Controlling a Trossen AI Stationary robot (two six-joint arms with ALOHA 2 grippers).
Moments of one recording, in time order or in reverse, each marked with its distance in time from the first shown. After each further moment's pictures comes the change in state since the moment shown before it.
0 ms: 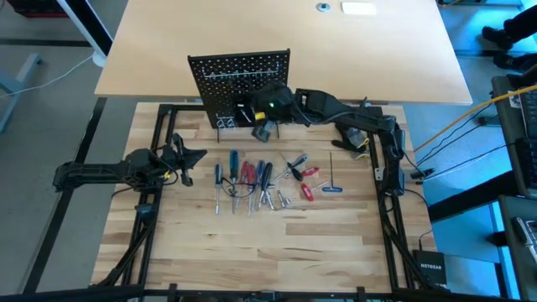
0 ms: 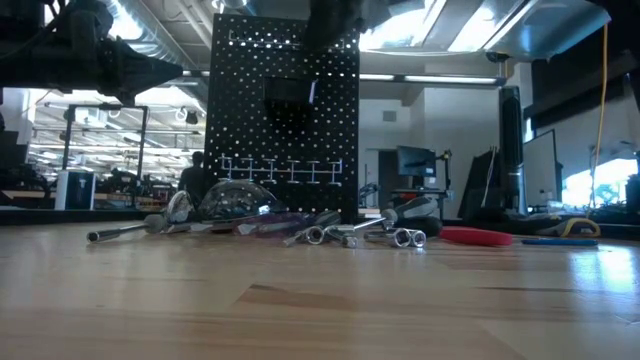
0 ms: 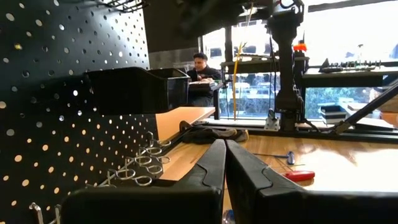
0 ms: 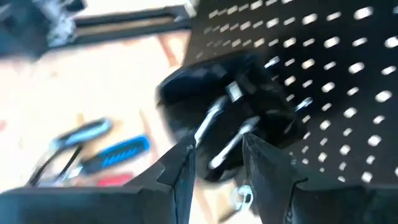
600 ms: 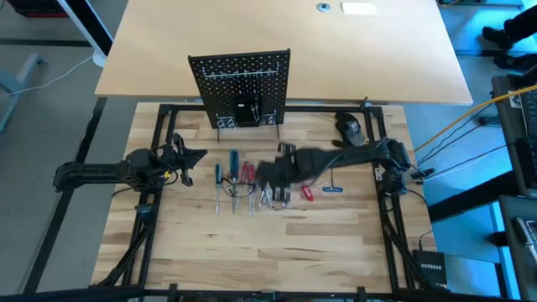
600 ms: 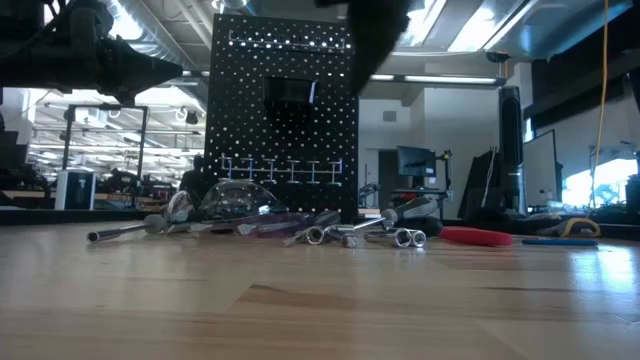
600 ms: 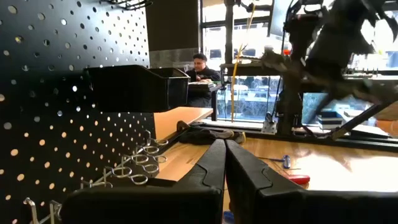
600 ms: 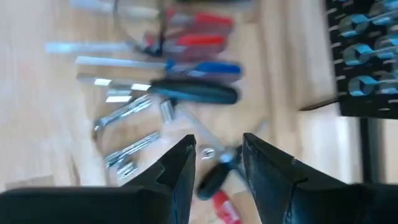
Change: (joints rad) left arm 0.000 0.000 0.000 0.002 0.000 -0.041; right arm 0.339 0.001 -0.323 -0.221 0.064 0.172
